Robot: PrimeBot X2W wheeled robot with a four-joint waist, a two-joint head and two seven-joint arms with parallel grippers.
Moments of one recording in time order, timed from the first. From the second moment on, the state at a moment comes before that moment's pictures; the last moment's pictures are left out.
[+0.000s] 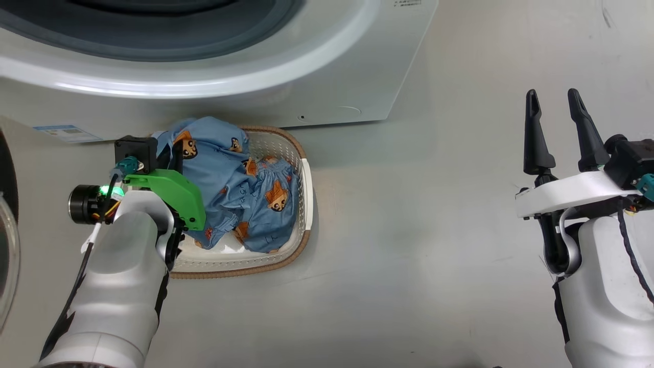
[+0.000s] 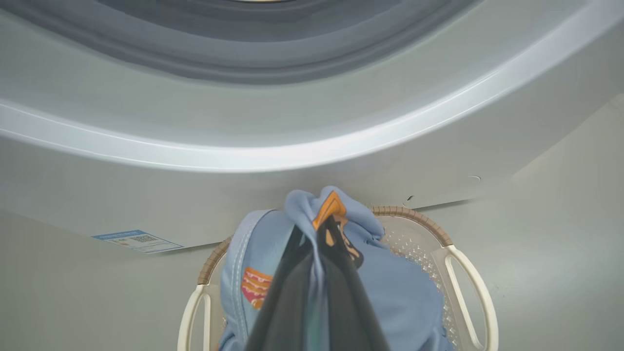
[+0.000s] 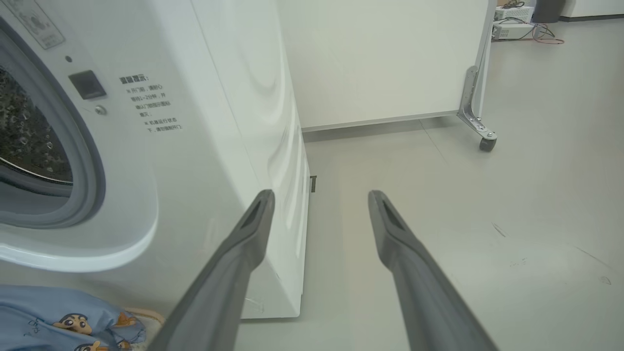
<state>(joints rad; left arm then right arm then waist) -0.61 0.06 -0.23 1.02 -0.27 -0.11 -0.25 -0.25 -0.06 0.03 0.26 0.23 0.12 -0.25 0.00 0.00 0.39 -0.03</state>
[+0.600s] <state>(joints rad) -0.54 0.05 -0.20 0.70 -0.26 -0.10 -0.25 -0.20 -0.06 0.04 0.28 0.25 0.12 -0.25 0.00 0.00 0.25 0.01</state>
